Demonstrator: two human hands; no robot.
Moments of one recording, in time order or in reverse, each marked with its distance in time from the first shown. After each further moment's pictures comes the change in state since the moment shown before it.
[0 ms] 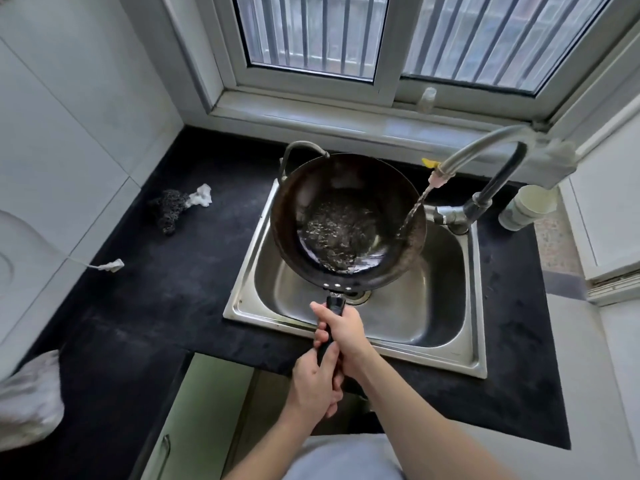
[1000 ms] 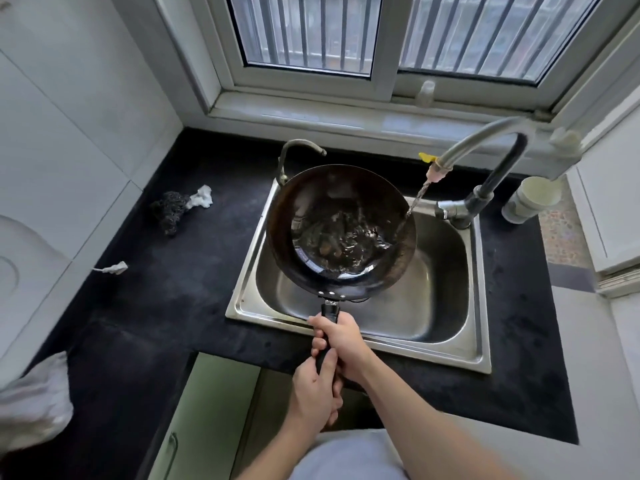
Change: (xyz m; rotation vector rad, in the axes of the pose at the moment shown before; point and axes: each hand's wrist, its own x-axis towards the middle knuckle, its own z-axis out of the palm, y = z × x) left_hand -0.009 -0.011 0.001 0.016 0.059 -0.031; right_hand -0.001 0.014 -0.005 -0.010 -0.087 0.087
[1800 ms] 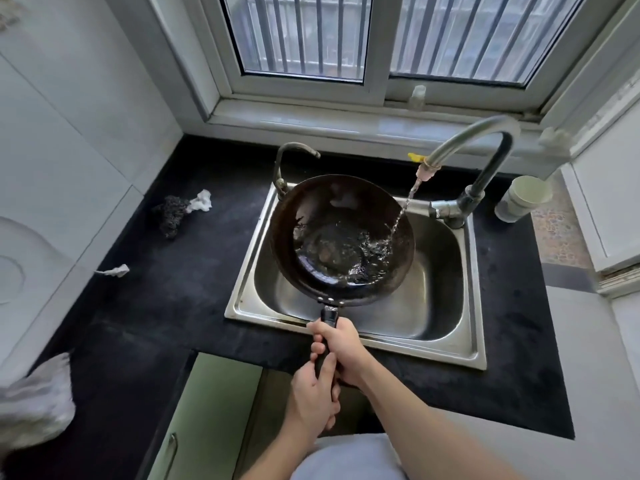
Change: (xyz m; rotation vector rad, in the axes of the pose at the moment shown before) left_hand -0.011 -0.005 0.005 0.061 0.021 -0.021; right_hand -0.009 0.007 -0.008 0.004 0.007 0.034
